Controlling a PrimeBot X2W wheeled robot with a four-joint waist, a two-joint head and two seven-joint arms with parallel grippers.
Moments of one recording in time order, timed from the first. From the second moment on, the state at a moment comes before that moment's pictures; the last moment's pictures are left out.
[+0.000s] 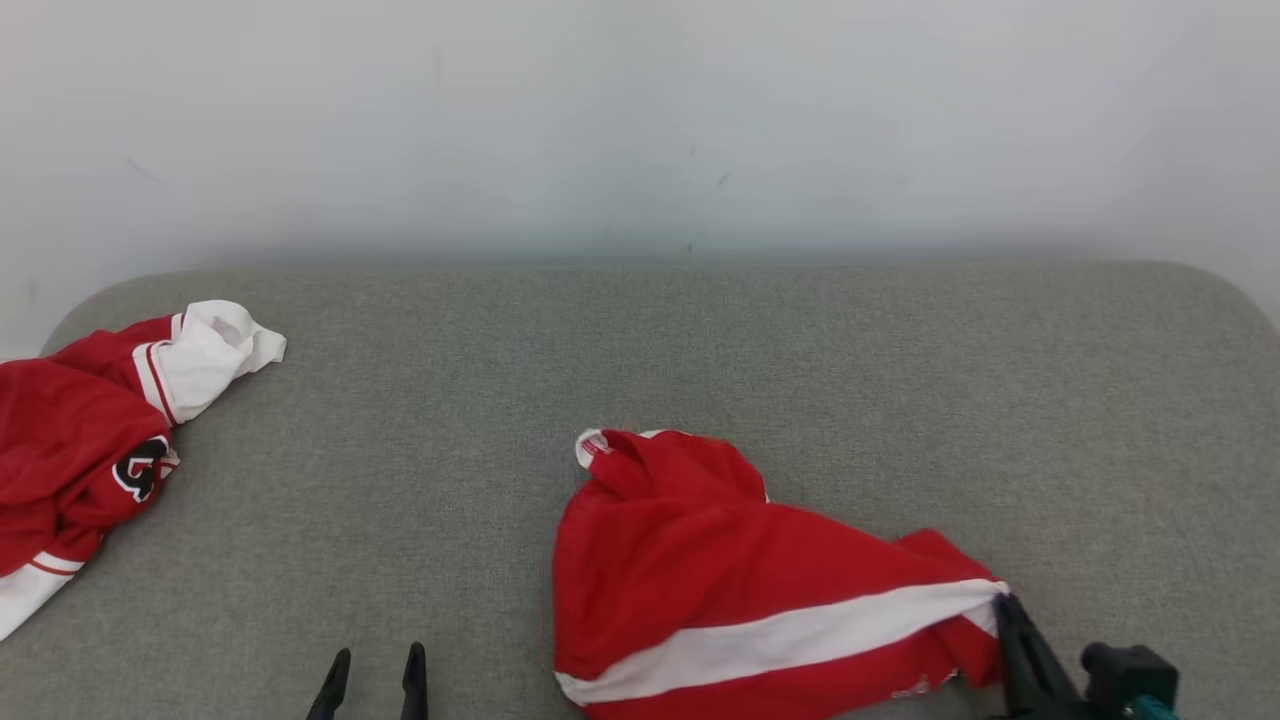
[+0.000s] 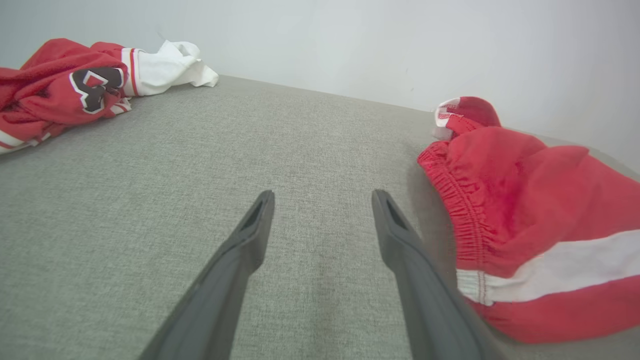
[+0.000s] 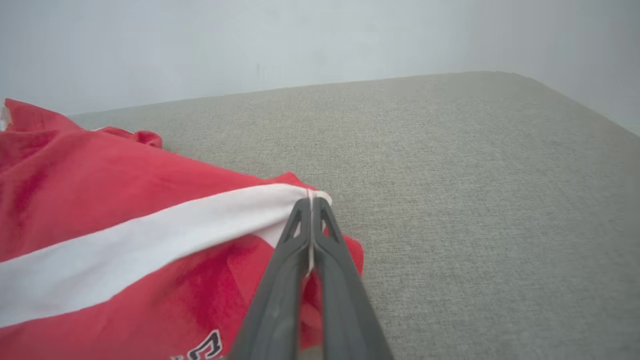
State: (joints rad) left arm 0.03 0.05 -0.04 0.33 -0.24 -0.13 -0.26; right arm -0.07 -0.07 -0.05 0.54 0.14 0.13 -0.26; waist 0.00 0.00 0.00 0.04
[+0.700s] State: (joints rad) left arm 0.04 0.06 -0.22 0.38 -0.28 -0.13 -0.26; right arm -0.01 -0.09 -0.12 0.52 0.12 0.13 -0.26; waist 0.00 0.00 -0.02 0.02
